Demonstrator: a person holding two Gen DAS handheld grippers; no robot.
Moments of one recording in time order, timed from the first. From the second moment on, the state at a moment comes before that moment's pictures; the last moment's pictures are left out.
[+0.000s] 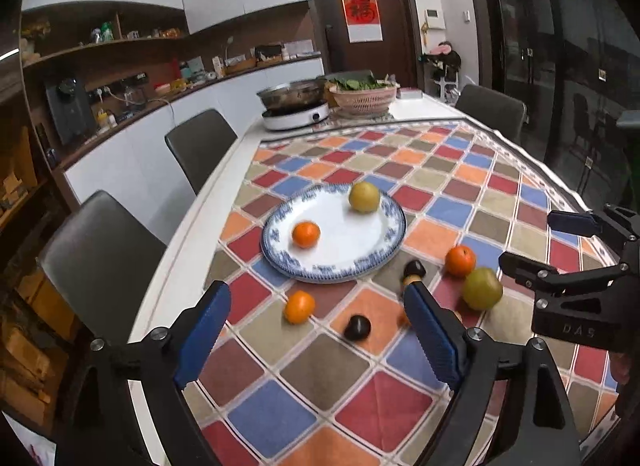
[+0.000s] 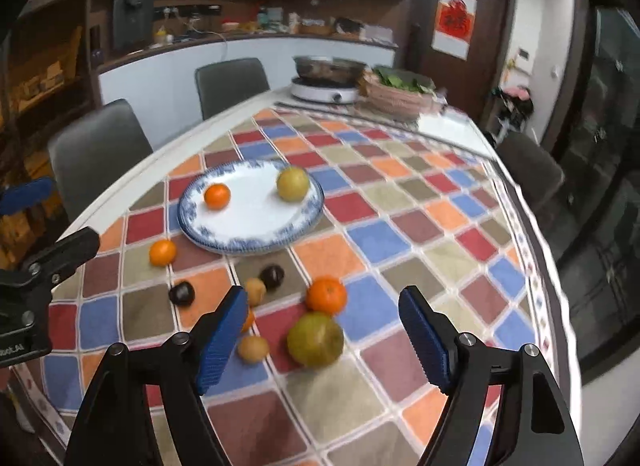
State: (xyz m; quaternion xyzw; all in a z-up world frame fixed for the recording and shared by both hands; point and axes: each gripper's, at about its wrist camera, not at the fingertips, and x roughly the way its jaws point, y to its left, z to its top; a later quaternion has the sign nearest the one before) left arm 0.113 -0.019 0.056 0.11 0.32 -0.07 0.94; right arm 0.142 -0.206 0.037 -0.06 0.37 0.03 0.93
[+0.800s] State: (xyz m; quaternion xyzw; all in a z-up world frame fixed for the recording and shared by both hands) left arm 0.139 -0.019 -0.024 0.11 0.40 -0.09 0.90; right arm 0.143 -0.212 -0.023 -0.05 0.43 0.01 0.90
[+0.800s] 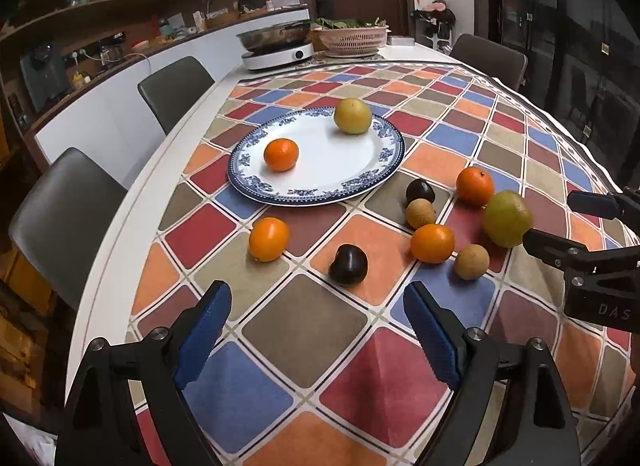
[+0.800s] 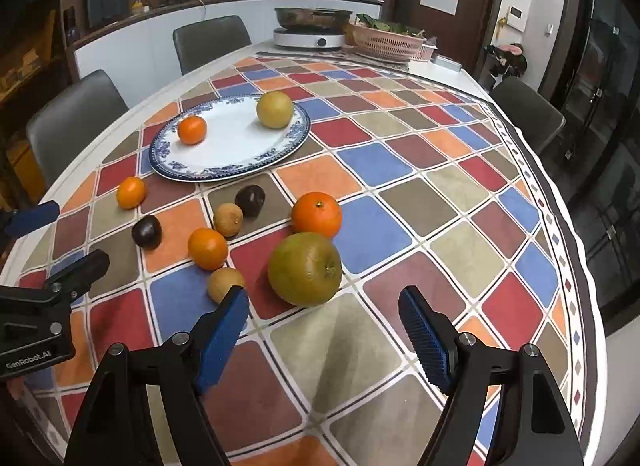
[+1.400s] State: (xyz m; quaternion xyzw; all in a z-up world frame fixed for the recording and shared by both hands) left arm 0.183 -0.035 -0.051 0.09 0.46 -0.12 0.88; right arm 0.167 -0.216 -0.046 -0.01 0.46 0.02 0.89
